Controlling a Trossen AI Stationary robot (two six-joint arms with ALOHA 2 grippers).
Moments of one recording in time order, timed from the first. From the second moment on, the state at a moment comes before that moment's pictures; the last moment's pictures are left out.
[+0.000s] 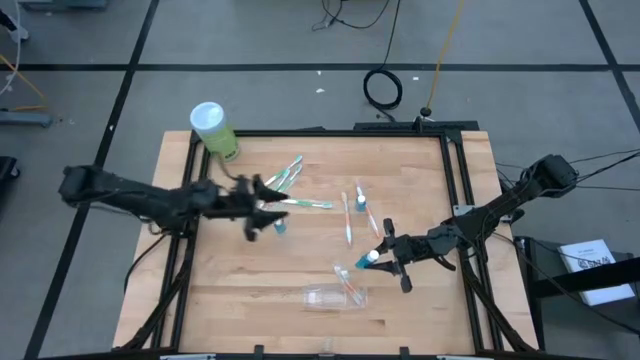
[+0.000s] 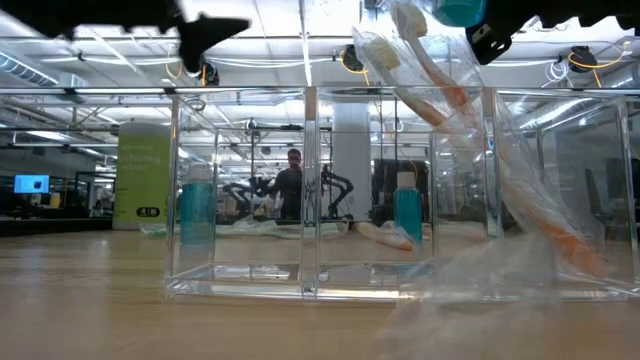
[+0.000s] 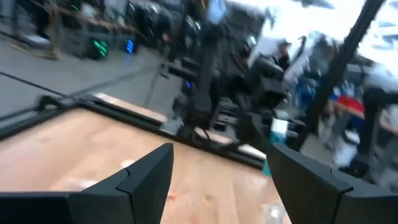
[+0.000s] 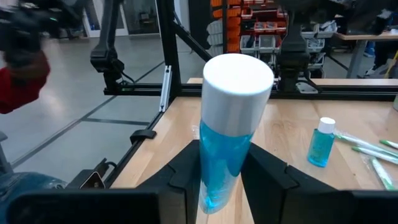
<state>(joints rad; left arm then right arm) -0.09 0.99 0.49 0.56 -0.09 -0.32 0.49 1.20 0.48 0.63 0.26 0.12</state>
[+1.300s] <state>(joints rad) -0.20 1.85 1.31 0.40 0.07 -0.18 0.48 1.20 0.48 0.62 0.26 0.11</state>
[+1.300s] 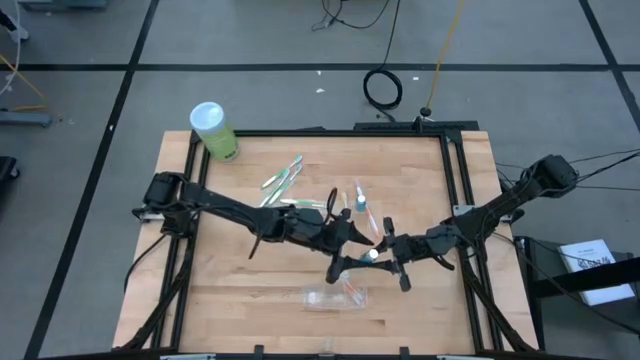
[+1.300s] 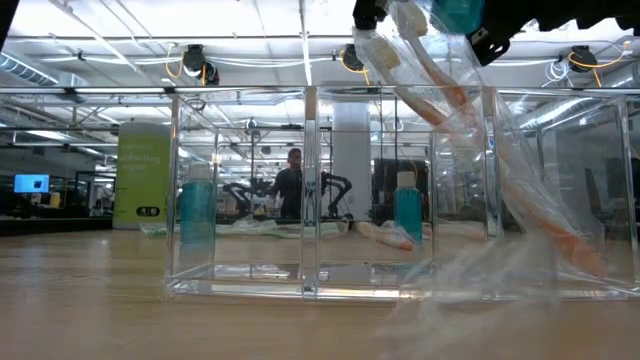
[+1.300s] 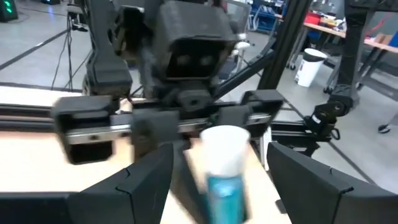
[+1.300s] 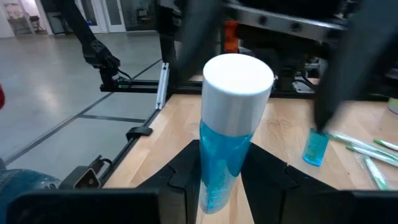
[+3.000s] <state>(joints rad) -0.19 1.85 1.31 0.35 0.02 -0.20 0.44 1.23 0.48 0.61 0.26 0.15</state>
